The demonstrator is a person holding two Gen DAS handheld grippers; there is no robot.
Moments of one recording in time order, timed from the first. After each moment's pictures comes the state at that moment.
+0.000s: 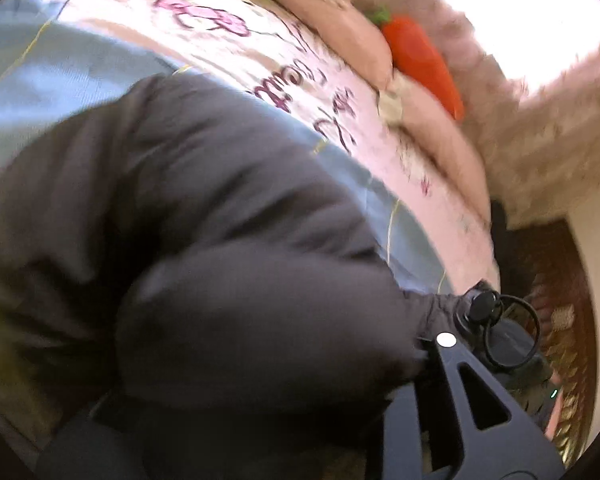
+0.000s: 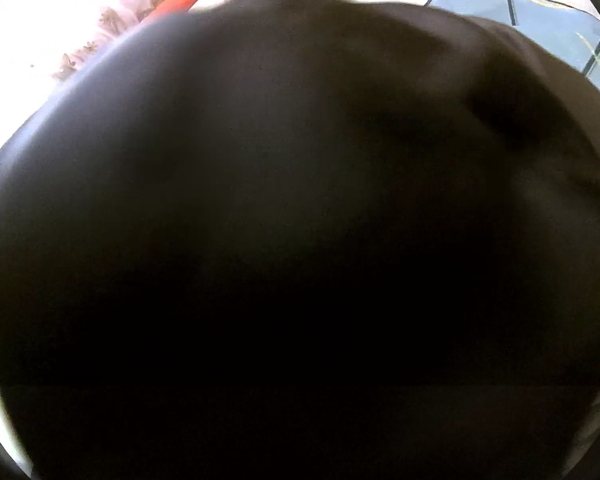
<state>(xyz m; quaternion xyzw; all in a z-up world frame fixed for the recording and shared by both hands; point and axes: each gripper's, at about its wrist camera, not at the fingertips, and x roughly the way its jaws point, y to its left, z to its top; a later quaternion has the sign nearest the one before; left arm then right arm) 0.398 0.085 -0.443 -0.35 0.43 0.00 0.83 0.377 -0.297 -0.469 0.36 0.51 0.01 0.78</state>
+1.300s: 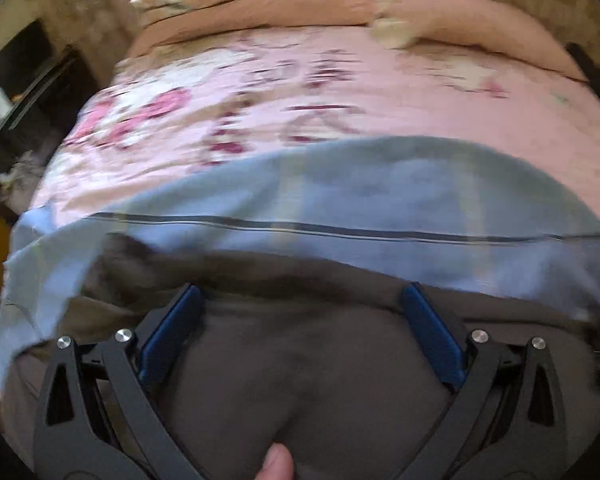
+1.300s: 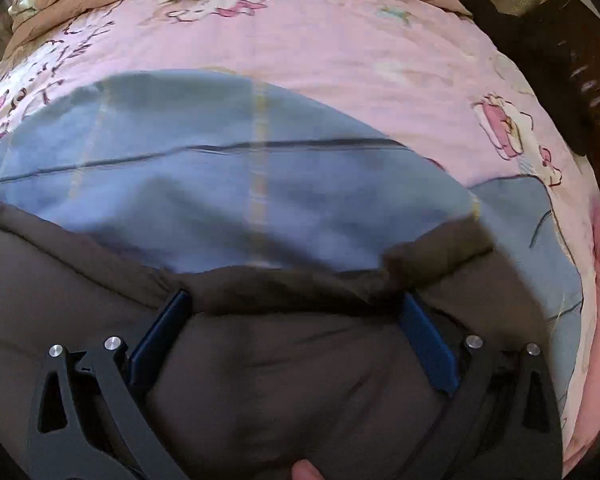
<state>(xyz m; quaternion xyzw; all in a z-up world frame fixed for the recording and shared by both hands) 0.488 -0.014 -0.444 0.01 0.51 0.13 0.85 0.492 -0.298 -0.505 -0.03 0.57 -0.04 0.82</state>
